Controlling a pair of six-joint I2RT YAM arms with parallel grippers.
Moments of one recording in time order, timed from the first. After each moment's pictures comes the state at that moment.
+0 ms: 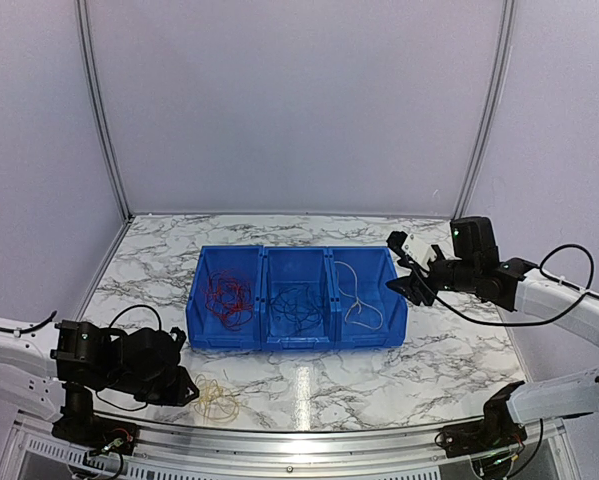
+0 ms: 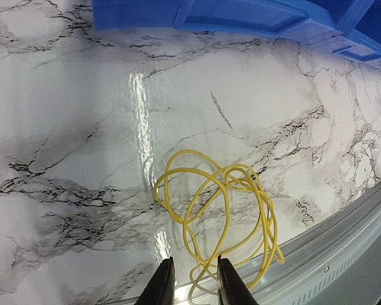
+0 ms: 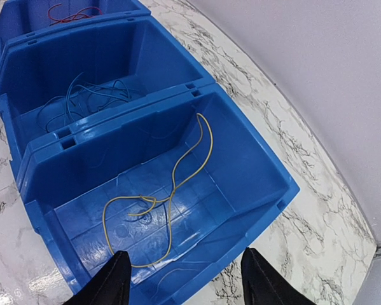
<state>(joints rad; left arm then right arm) -1.26 0.98 0.51 -0.61 -0.16 -1.16 0.44 1.13 0.75 -0.23 -0.28 -0.55</state>
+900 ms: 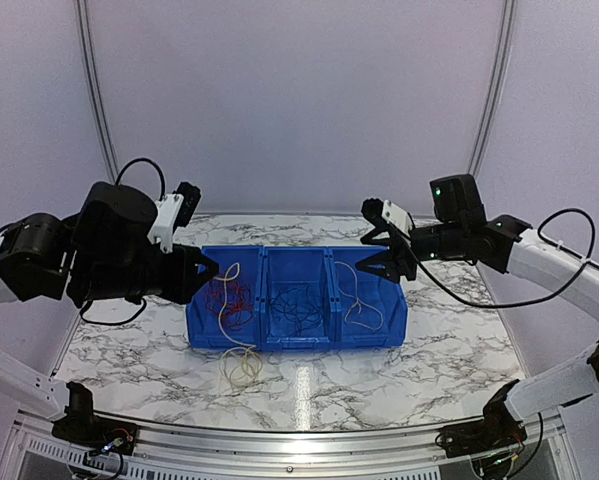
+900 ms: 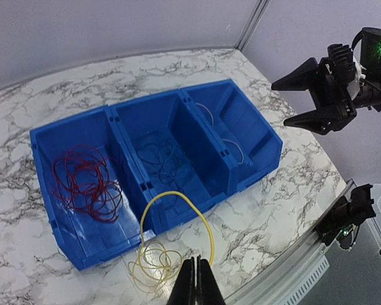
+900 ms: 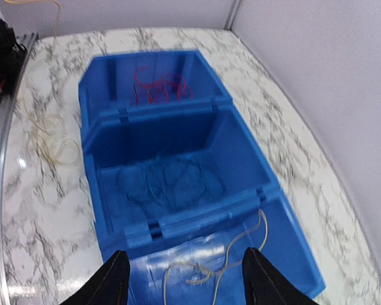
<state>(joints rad) -1.26 1.12 1.26 -0.82 -0.43 -0.70 0.54 1.25 1.03 -0.39 -0.51 -0.56</state>
